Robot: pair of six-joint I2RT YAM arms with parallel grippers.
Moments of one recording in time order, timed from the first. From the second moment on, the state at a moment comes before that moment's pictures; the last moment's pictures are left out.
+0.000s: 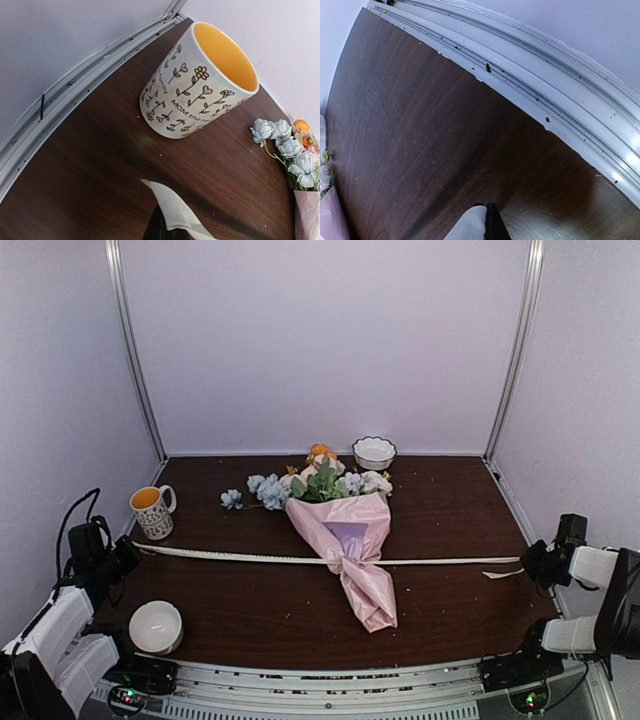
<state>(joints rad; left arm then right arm) 0.25 0.68 0.21 -0.09 0.11 -0.55 -0.46 1.09 0.35 -0.17 -0.15 0.64</state>
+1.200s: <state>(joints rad) -0.28 0.66 0.41 0.00 -0.11 -0.31 0.07 0.86 0.57 -0.20 0.01 0.45</state>
